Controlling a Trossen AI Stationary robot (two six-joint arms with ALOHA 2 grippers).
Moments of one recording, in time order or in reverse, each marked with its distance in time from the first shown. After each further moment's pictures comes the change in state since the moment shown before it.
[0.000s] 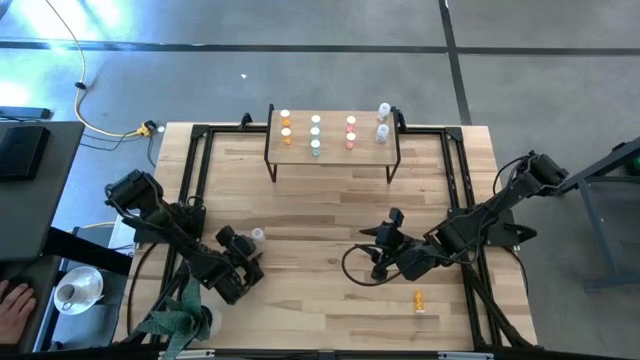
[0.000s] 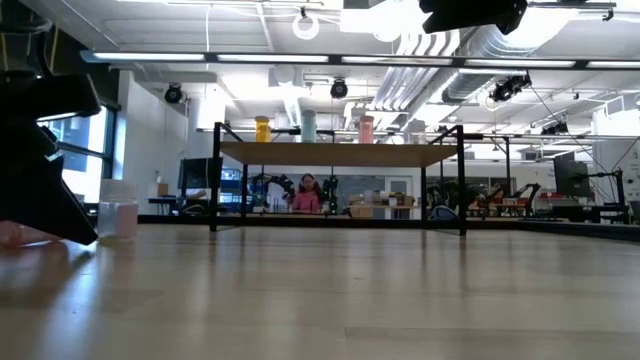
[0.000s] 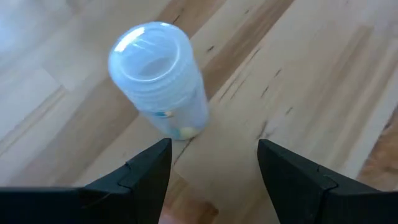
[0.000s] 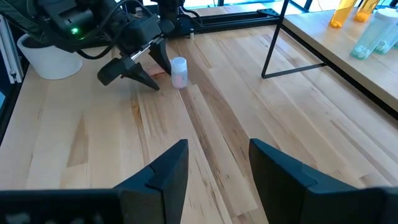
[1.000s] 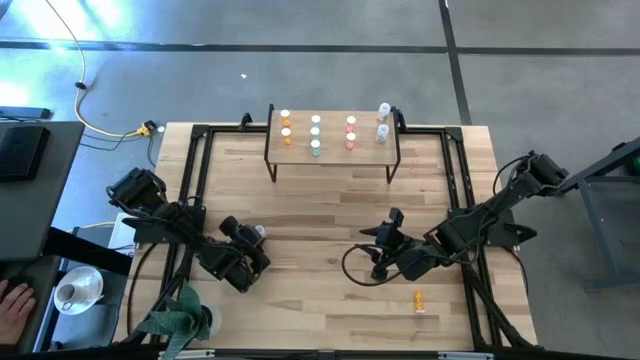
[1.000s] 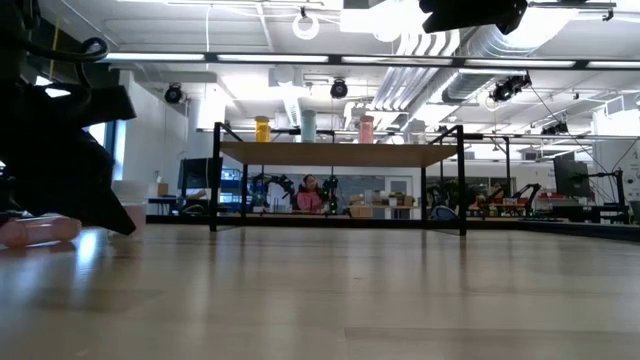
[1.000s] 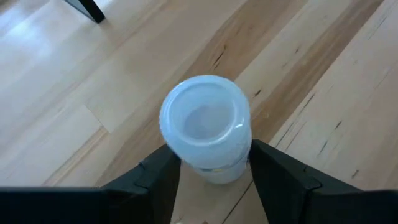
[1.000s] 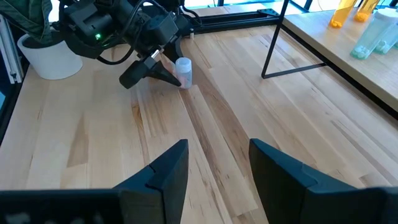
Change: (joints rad) left arm 0.126 0.000 -0.009 -0.007 -0.065 0.093; right arm 0.000 0.000 0.000 0.000 0.000 0.000
